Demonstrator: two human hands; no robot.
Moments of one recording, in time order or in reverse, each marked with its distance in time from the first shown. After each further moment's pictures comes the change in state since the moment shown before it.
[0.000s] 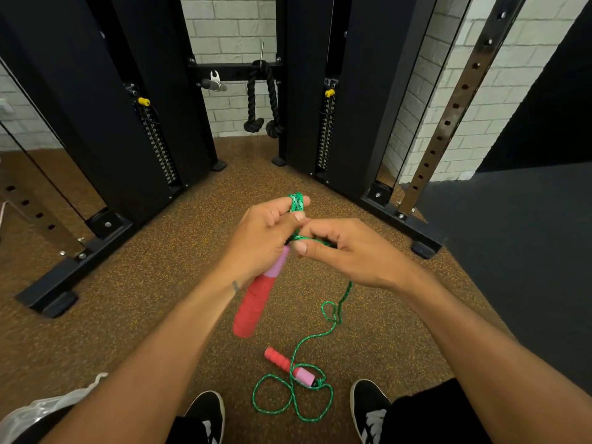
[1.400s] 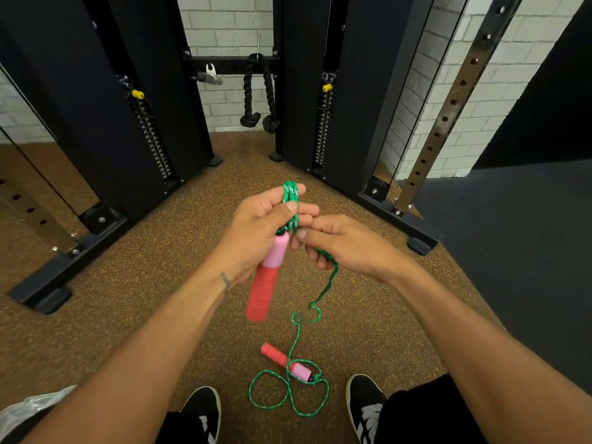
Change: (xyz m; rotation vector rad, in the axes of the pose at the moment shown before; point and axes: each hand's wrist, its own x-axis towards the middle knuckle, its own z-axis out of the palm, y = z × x) left_hand -0.005 0.009 0.002 -0.427 -0.042 -0.112; right_hand 0.008 0.012 0.007 0.309 -0.086 0.364
